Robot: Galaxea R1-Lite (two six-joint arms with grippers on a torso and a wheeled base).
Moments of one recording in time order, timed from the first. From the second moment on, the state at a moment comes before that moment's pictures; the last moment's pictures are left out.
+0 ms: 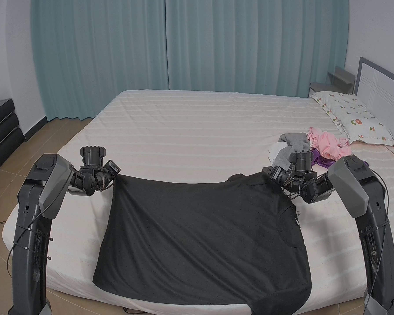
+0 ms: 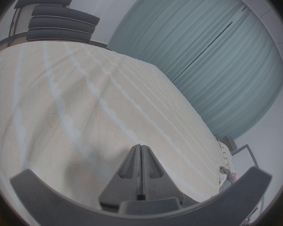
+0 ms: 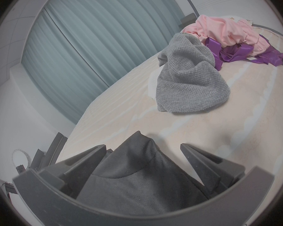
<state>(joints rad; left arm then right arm) 0.02 2.71 -1.80 -0.39 0.00 -0.79 0.13 2.73 -1.71 -0.55 0.06 0.63</state>
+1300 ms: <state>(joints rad) 0.01 2.71 -1.90 -0.35 0.06 -0.69 0.09 2.69 -1.87 -0.58 0.01 0.62</state>
